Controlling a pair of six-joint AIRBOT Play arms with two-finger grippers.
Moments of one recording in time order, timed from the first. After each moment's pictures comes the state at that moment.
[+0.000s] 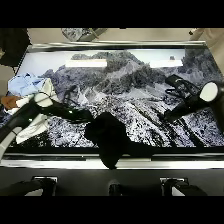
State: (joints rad) left arm -0.26 -1.30 1.10 0.95 -1.20 -1.49; right arm -0.02 -1.14 1.22 -1.48 1.40 1.01
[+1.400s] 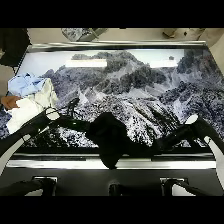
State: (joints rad) left arm -0.29 -1.33 0.86 0.88 -0.93 -1.31; right arm -0.23 -1.35 0.71 -1.07 1.43 0.89
